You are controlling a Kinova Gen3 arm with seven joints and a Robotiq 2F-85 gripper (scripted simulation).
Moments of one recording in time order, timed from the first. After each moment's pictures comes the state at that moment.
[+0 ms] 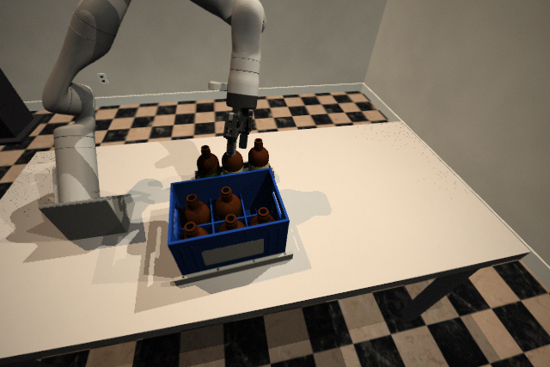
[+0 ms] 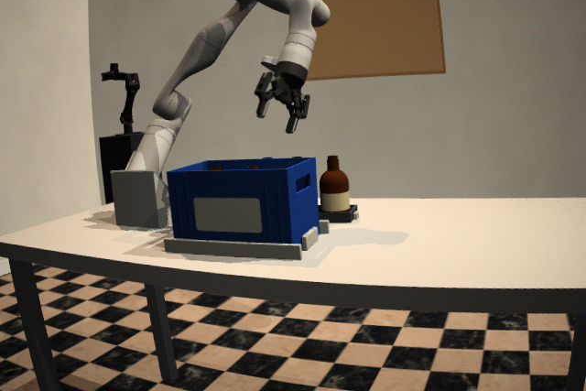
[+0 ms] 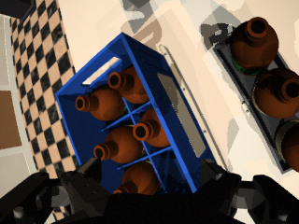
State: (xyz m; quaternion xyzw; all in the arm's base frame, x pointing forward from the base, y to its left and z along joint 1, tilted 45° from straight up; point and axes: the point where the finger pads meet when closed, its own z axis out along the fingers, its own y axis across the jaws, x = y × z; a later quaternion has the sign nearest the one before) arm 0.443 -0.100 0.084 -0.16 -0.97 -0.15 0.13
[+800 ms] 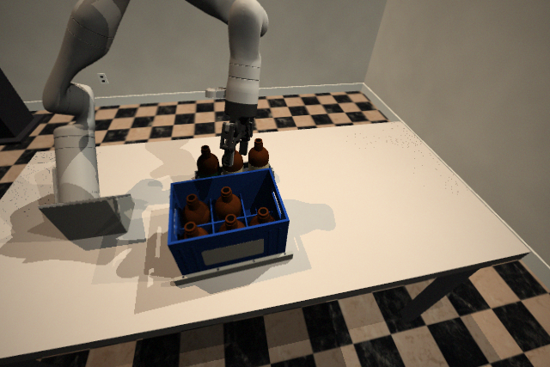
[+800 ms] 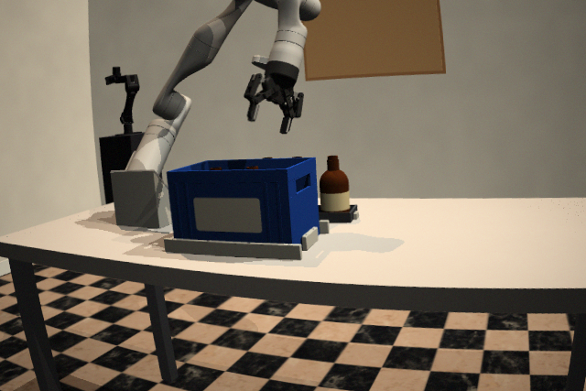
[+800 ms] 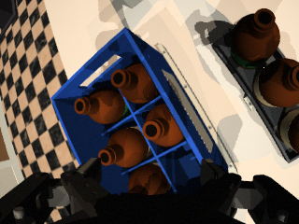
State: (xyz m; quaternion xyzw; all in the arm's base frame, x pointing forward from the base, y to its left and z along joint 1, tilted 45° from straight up) arm 0.438 -0.119 0.063 -0.19 -0.95 -0.19 0.14
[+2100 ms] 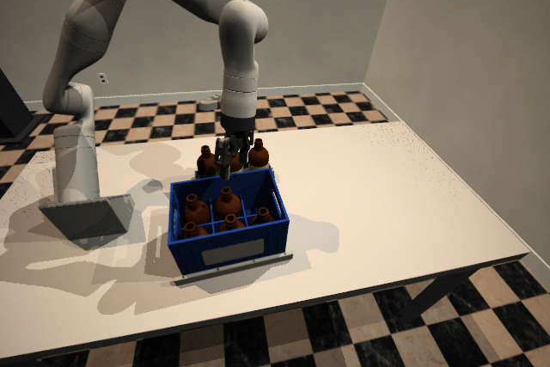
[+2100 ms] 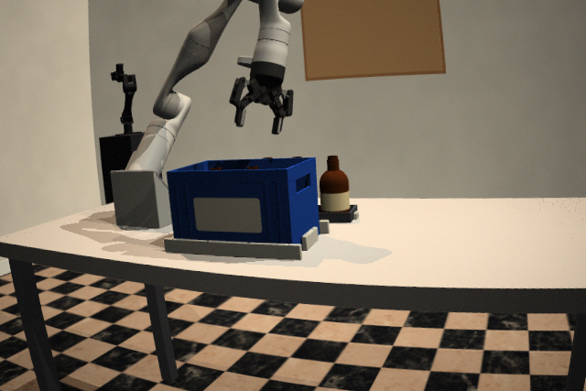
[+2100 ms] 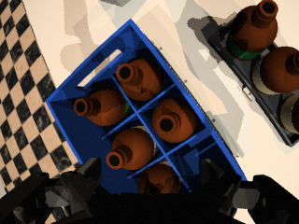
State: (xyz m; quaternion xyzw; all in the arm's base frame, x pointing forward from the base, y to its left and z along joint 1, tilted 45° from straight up) arm 0.431 -0.142 0.035 -0.23 -0.93 -0.24 0.15
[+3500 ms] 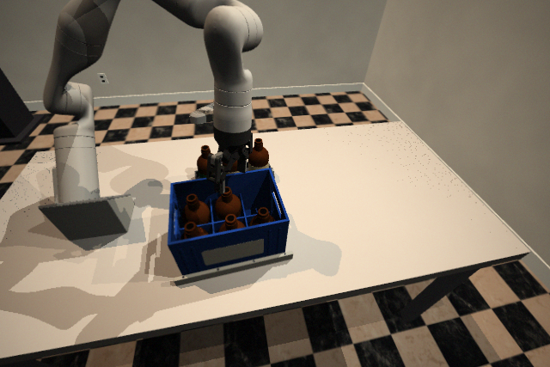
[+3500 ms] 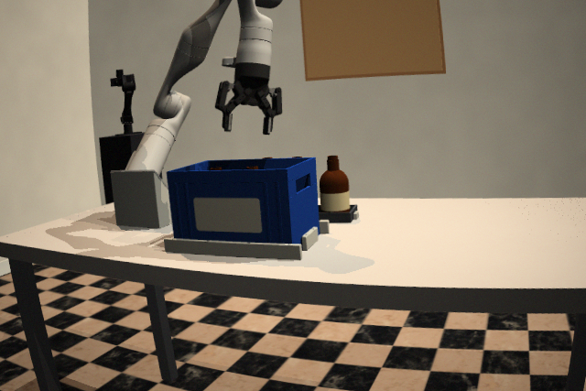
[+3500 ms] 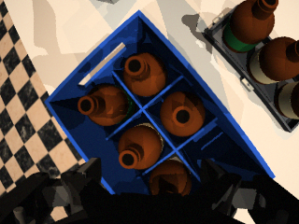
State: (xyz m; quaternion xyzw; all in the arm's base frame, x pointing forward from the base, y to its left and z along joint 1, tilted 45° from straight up) arm 0.423 -0.163 0.010 -0.26 -0.91 -0.29 0.15
